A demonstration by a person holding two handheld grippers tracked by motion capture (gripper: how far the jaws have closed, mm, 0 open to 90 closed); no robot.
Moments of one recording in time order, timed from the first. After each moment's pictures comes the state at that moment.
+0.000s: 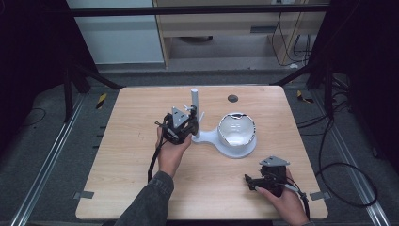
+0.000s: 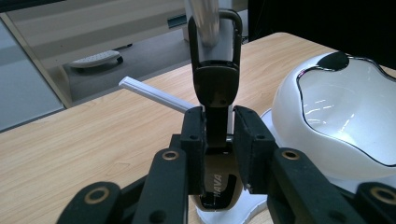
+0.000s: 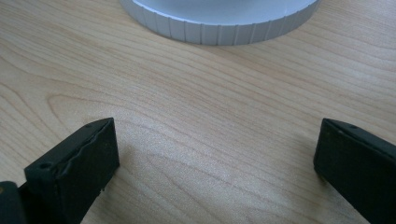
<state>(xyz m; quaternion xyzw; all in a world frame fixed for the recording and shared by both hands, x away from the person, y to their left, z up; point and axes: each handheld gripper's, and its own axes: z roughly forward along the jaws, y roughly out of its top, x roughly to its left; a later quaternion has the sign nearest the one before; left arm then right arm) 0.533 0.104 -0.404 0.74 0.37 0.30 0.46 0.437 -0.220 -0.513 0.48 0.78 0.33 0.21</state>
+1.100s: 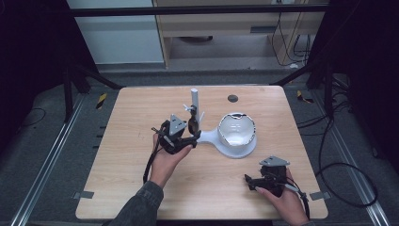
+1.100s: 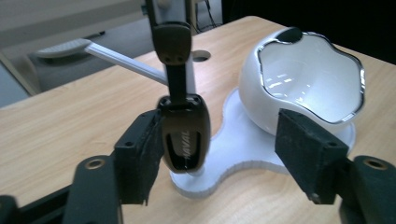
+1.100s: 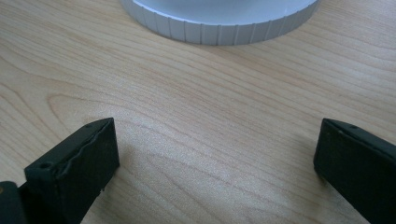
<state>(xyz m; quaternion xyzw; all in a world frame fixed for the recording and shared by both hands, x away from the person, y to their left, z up) 0.508 0.113 -0.405 0.78 0.35 0.25 0.46 0.438 -0.220 -0.513 0.48 0.78 0.33 0.21</state>
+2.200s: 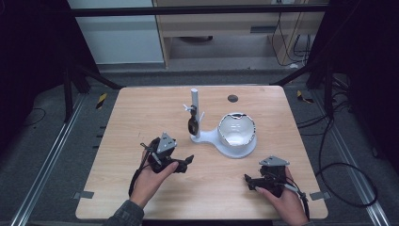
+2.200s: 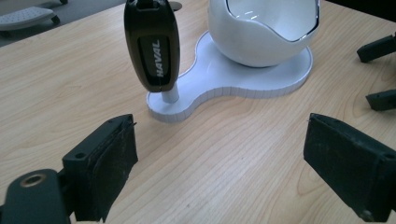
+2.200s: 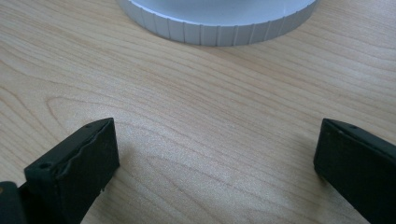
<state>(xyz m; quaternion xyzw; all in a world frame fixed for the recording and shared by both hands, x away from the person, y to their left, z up) 0.467 0.150 -0.426 0.82 0.33 0.20 0.43 0.438 -0.219 -0.513 0.48 0.78 0.33 0.21</state>
